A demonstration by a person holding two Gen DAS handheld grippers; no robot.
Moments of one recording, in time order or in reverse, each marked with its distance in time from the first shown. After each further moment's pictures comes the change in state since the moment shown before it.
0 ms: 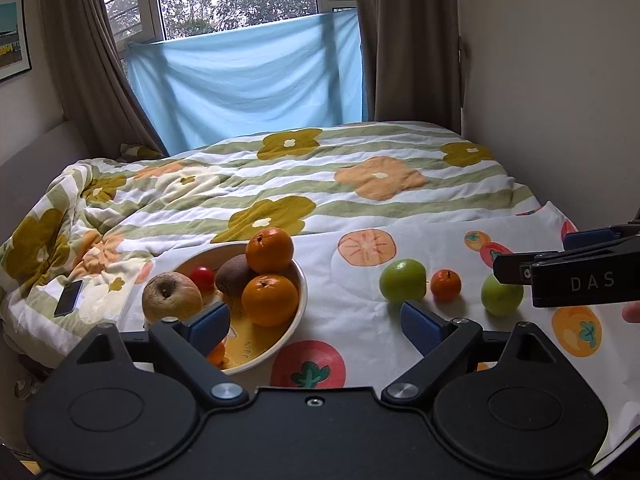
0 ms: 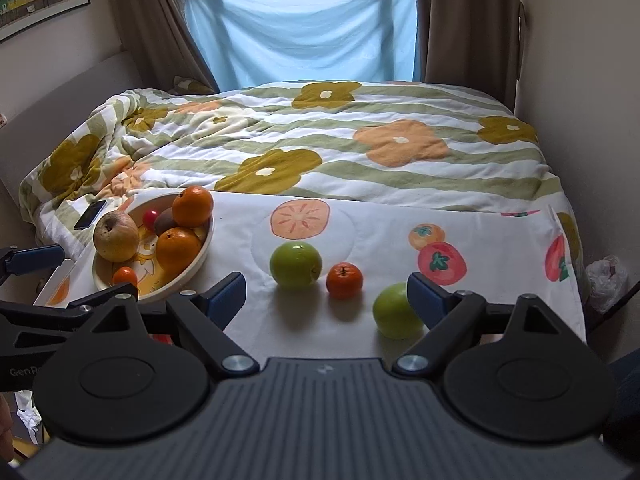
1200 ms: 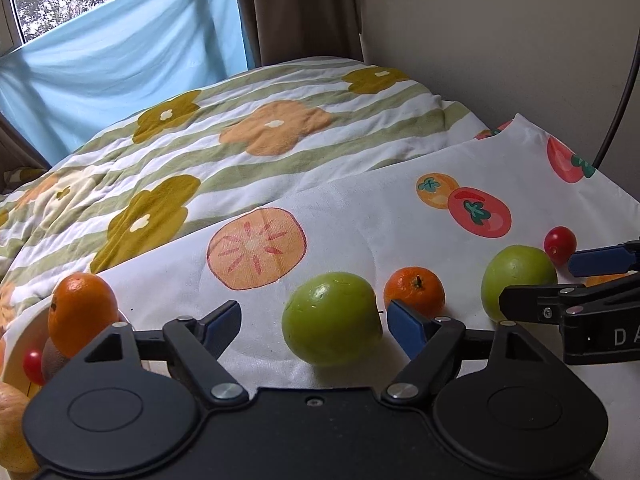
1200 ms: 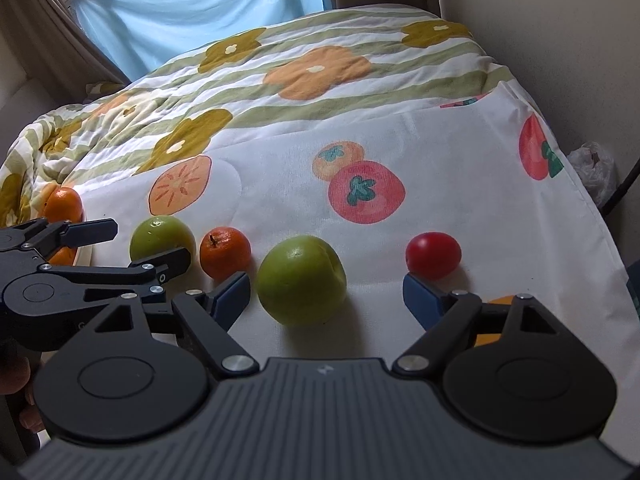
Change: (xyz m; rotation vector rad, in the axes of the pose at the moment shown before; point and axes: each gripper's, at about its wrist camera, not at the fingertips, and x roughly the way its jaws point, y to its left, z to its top) left arm 0.180 -0.062 0.022 0.251 0.153 -0.251; right arm 0.104 -0.067 -0.025 0.283 0.158 -0.107
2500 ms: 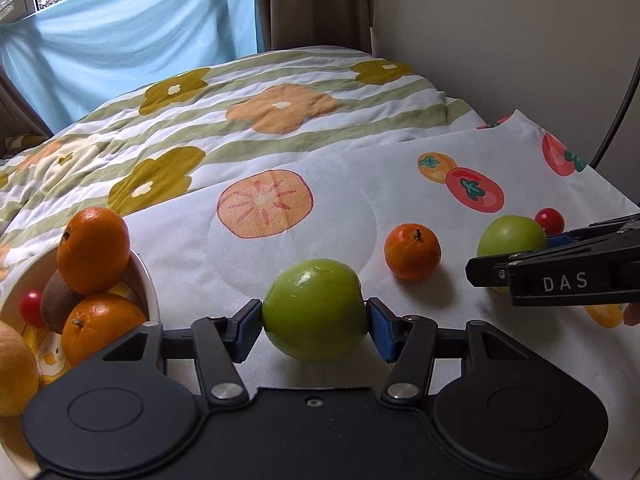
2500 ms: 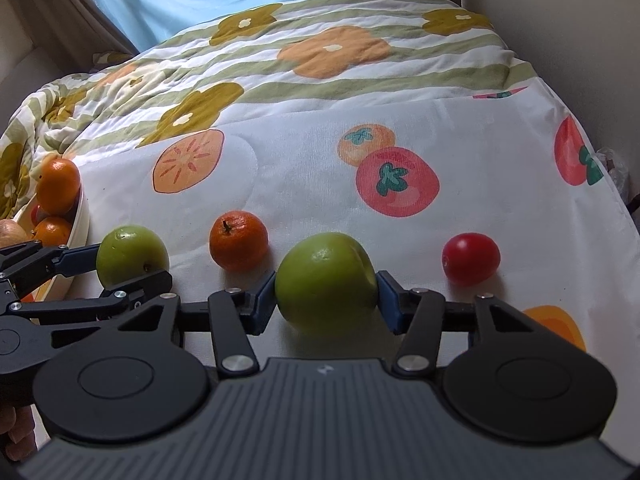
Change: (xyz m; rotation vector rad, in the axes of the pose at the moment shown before) left arm -0.019 0.007 -0.027 -0.084 0.026 -0.015; right arm 0.017 0.017 0.003 -0.078 0.056 0.009
